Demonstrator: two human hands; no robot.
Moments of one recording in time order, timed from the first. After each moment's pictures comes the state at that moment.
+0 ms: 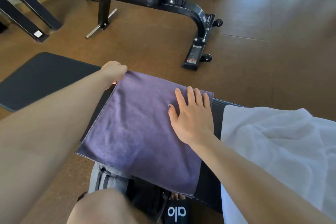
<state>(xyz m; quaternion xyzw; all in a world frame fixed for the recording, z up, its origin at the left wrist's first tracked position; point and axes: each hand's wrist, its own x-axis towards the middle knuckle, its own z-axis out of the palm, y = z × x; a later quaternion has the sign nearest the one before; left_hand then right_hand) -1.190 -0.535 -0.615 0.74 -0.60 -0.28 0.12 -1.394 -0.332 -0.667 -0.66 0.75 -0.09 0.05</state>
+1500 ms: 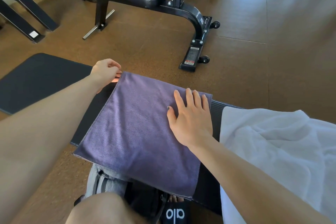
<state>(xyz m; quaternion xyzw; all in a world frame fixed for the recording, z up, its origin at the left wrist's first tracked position) -1.169 -0.538 -0.625 0.68 -0.59 -0.35 0.29 -1.394 -0.333 -0.668 -0.65 0.75 -0.09 0.04</state>
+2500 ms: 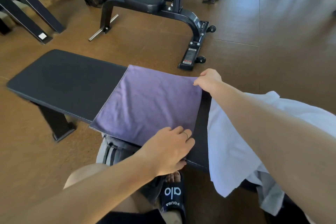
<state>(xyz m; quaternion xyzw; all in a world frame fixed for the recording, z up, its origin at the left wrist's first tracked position) -1.257 -0.227 -0.605 0.21 -0.97 0.02 -0.09 -1.469 -0.359 -0.606 -0.40 0.81 -0.25 0.34</state>
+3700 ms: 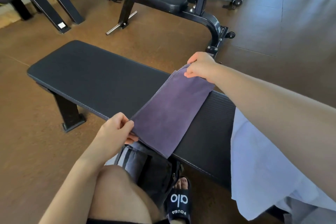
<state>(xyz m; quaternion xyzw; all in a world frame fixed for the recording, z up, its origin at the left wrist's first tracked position) -1.123 -0.273 -0.593 0.69 -0.53 -0.42 0.25 -1.400 -0.439 -0.577 -0.57 0.68 -0.25 0.38</state>
